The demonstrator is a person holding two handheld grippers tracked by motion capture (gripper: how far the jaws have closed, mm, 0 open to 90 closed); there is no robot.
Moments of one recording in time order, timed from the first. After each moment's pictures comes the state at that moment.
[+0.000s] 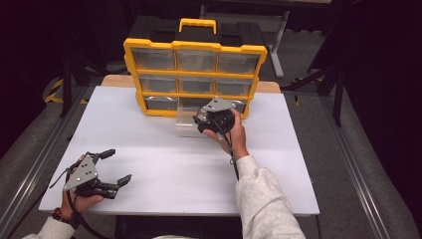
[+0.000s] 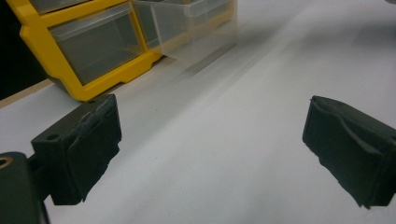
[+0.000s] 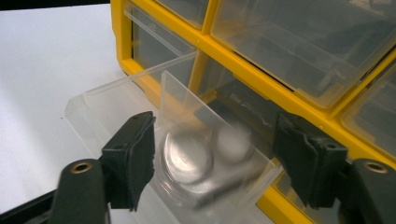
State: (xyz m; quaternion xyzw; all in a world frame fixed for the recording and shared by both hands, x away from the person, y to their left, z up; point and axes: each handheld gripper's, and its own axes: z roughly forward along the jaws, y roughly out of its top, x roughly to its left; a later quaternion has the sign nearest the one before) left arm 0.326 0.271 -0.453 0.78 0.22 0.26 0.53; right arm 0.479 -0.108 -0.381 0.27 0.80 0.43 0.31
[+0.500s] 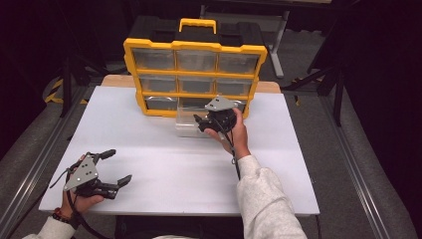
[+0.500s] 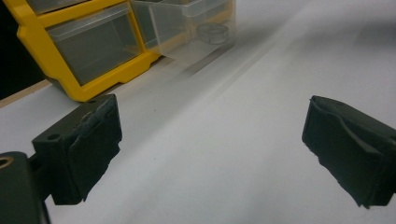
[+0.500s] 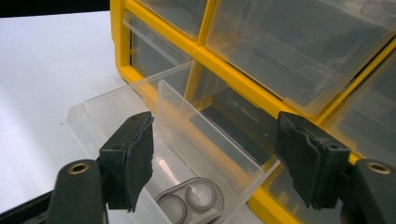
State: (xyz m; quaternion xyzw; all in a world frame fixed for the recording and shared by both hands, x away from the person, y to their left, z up) left arm 0.326 0.271 -0.453 0.78 0.22 0.26 0.53; right arm 0.475 -0.111 -0.373 0.27 0.80 0.43 0.32
